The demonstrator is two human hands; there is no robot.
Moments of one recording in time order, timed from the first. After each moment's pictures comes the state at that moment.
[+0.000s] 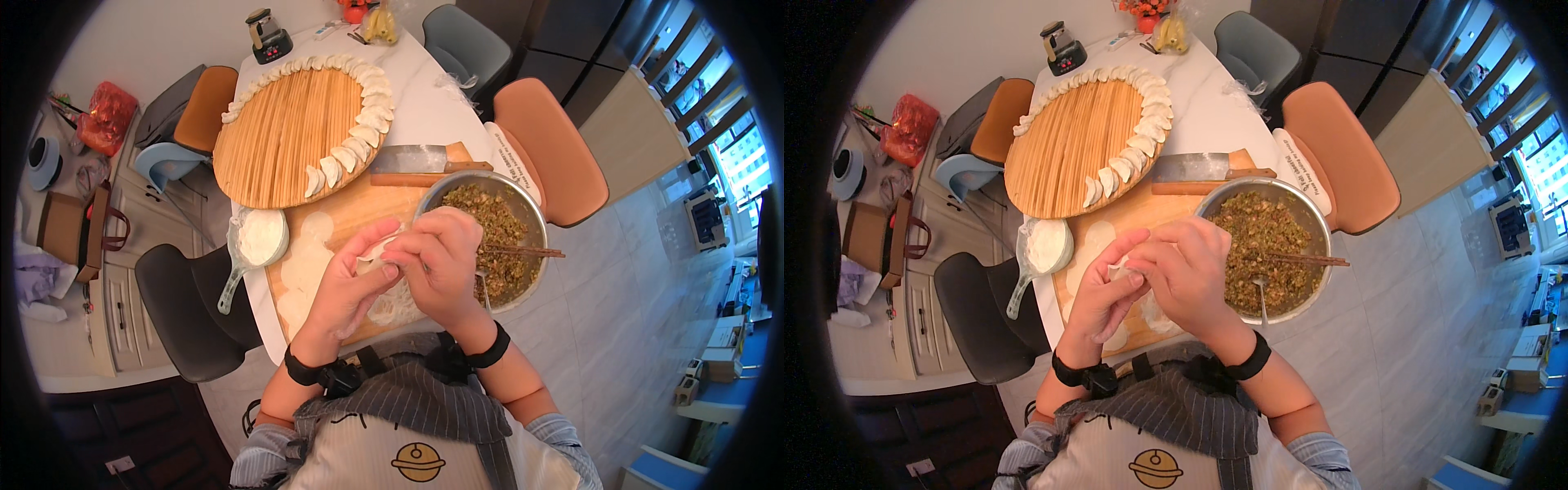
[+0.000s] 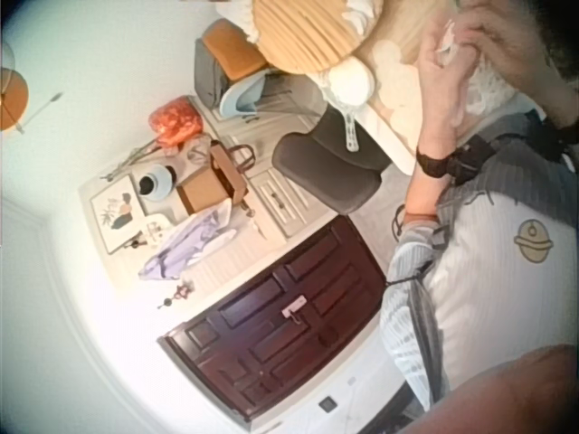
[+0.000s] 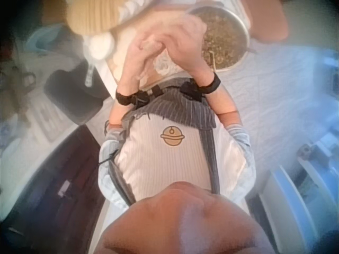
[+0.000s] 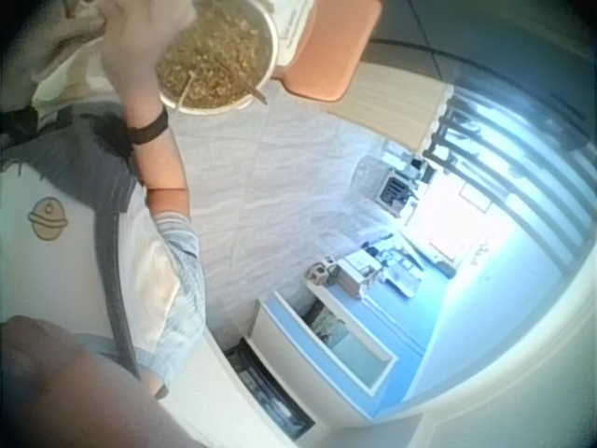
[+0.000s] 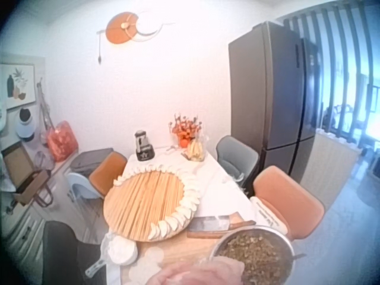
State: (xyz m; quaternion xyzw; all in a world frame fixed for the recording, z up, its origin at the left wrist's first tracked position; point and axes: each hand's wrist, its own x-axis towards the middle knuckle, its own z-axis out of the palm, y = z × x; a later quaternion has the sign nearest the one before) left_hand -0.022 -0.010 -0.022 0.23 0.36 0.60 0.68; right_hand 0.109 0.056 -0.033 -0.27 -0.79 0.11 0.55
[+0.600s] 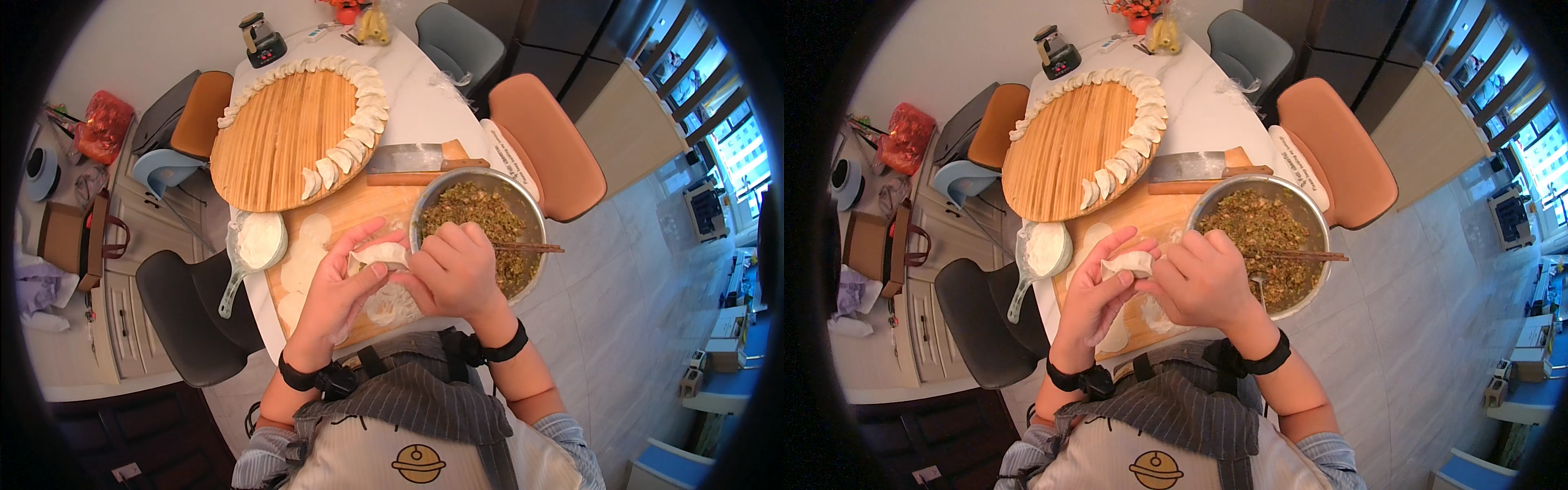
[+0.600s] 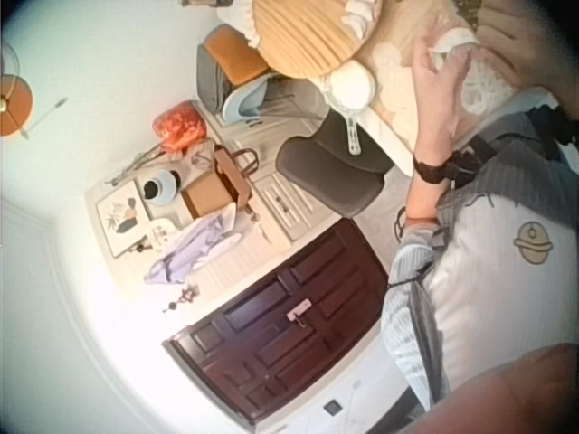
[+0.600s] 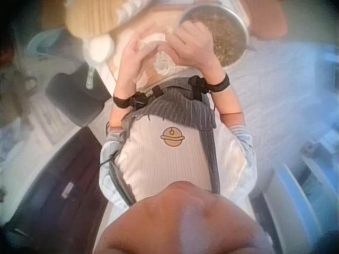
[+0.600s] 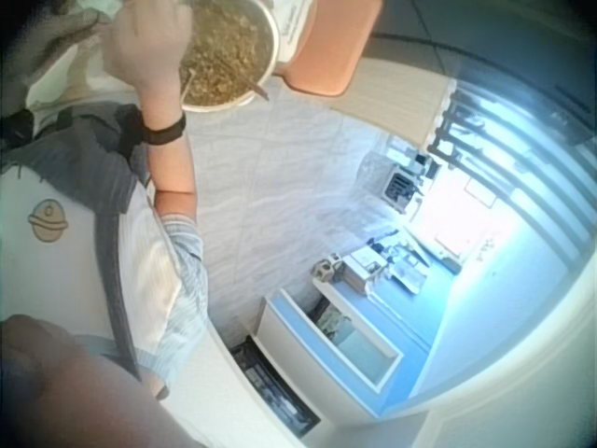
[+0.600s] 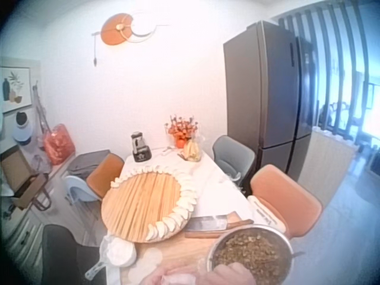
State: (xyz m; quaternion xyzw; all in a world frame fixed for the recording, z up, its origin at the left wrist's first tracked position) left_hand -0.025 -0.011 -0.010 0.26 0.37 0.59 0.67; right_hand 0.136 0.061 -0.018 -0.20 -0.88 0.01 0.42
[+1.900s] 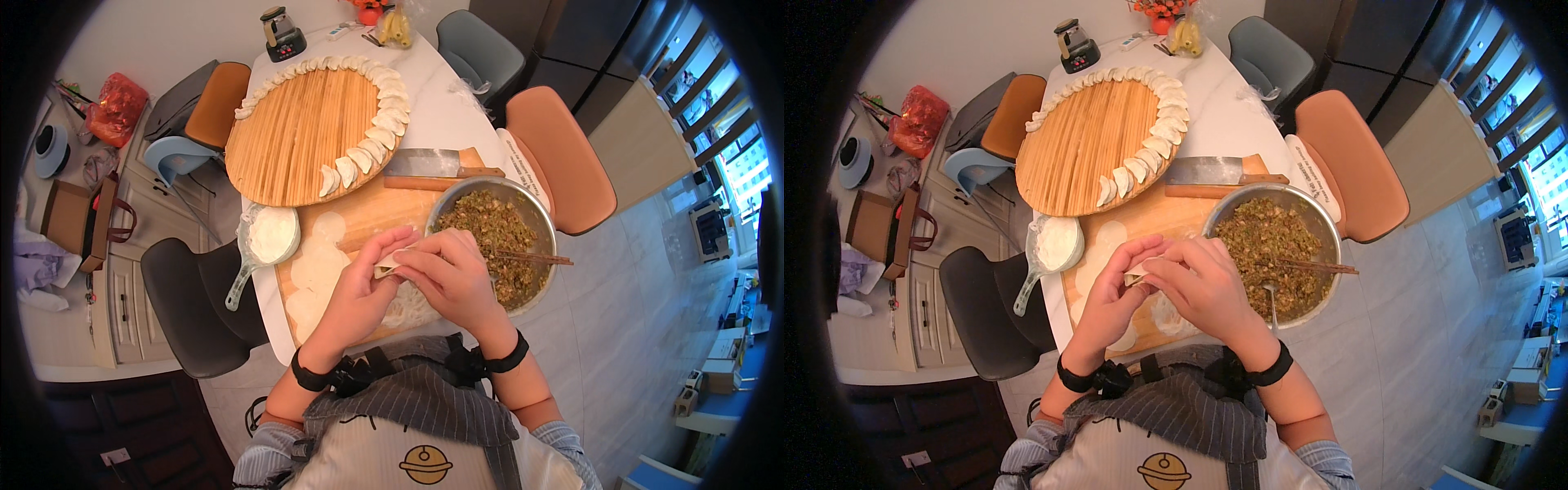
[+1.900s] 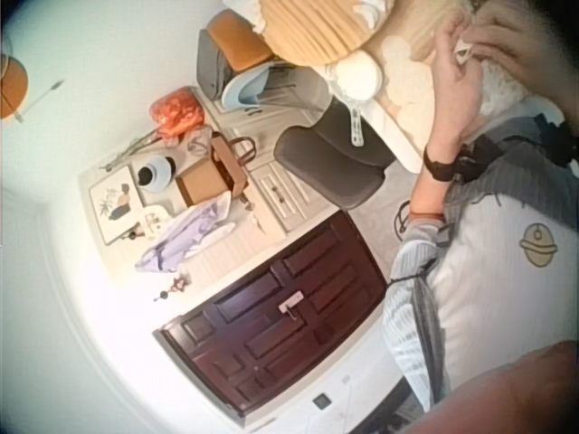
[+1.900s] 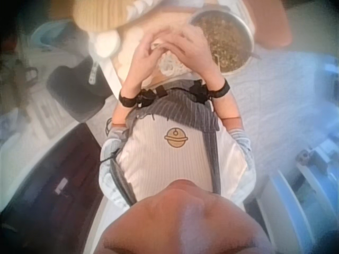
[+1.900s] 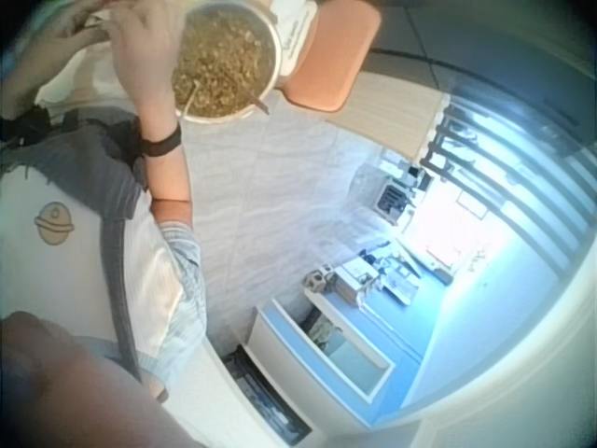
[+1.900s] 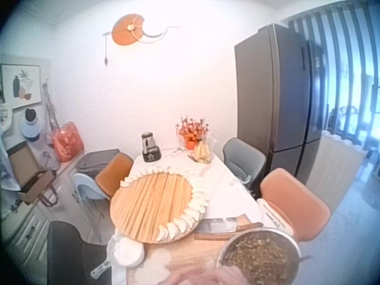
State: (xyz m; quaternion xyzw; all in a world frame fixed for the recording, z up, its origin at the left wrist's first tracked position) left_hand -0.027 -0.016 -0.017 0.46 0.47 0.52 0.54; right_hand 0.117 0.054 -0.029 -0.21 -0.84 0.19 0.46
